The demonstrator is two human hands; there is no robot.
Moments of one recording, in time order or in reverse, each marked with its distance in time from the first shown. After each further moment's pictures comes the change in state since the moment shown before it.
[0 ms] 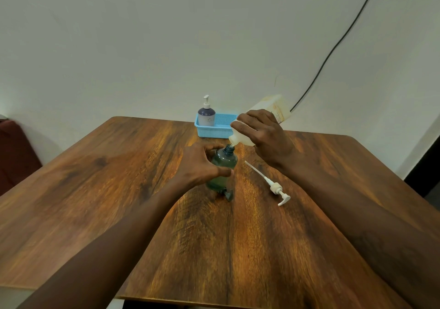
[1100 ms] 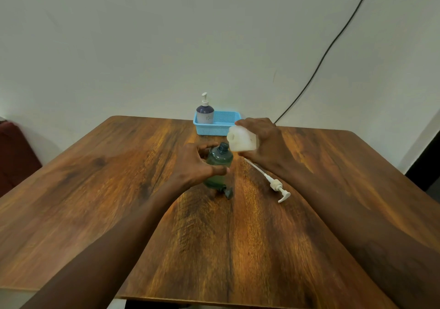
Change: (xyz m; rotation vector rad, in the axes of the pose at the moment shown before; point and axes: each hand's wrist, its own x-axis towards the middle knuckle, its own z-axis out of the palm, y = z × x) left_hand -0.008 -0.002 -0.002 -0.048 0.044 -0.044; right_hand -0.020 -0.011 0.008 0.509 -0.015 0.386
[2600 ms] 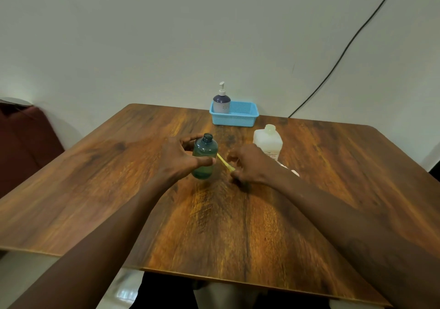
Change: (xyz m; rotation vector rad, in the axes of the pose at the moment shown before) left_hand -0.035 -0.047 -0.054 -0.037 0.126 -0.066; right_hand -0.018 -0.053 0.066 0.020 -0.547 0.104
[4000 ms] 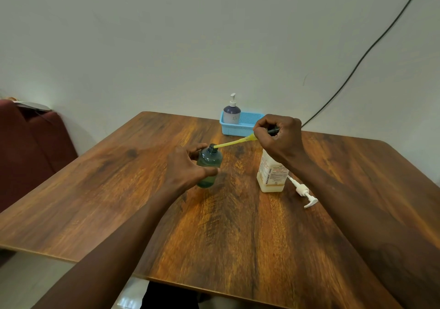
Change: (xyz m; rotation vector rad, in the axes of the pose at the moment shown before) left_hand -0.002 -0.005 -0.006 0.070 0.063 0.023; right_hand 0.012 -0.013 -0.072 0.295 0.680 -0.049
